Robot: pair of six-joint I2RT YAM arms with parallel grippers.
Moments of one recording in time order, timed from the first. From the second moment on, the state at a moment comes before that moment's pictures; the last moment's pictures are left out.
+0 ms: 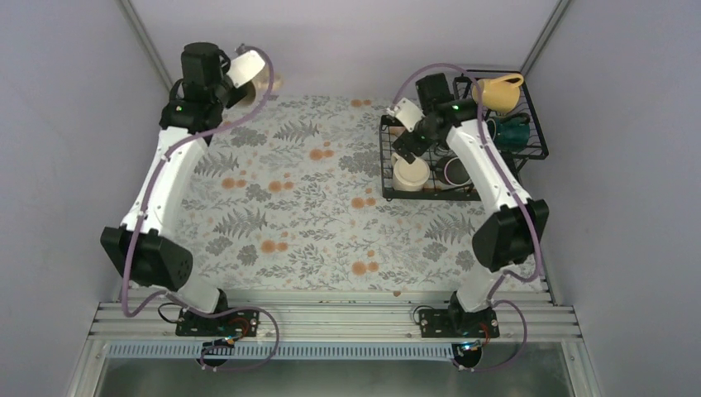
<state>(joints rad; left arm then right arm) -0.20 1.54 1.70 -0.39 -0.21 0.87 0.30 1.72 1.77 -1.06 -0.01 -0.56</state>
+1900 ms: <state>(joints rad) 0.14 2.42 2.44 -1.28 -0.14 1.01 0.35 2.31 2.14 -1.27 0.13 -0.56</state>
